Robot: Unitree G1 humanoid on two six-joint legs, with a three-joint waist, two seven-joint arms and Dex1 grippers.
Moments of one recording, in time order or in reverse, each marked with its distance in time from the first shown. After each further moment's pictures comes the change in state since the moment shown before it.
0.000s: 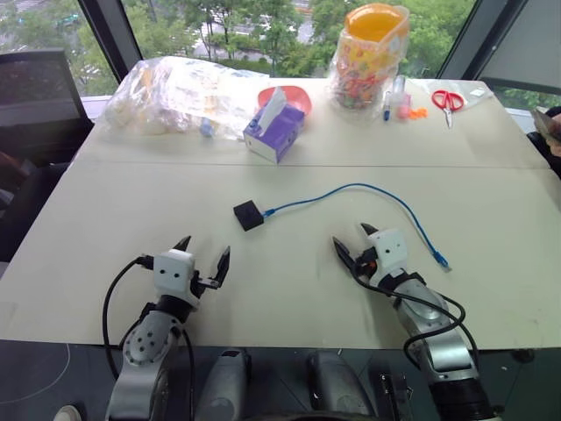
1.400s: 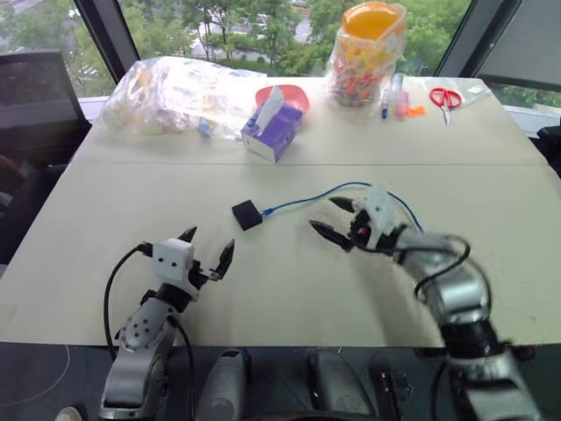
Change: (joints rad) left arm -0.092 0.055 0.021 0.028 -0.098 0.044 -0.095; right arm -0.451 -0.245 0.050 0.012 0.223 0.340 0.501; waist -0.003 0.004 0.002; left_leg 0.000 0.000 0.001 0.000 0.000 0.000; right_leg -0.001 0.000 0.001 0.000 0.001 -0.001
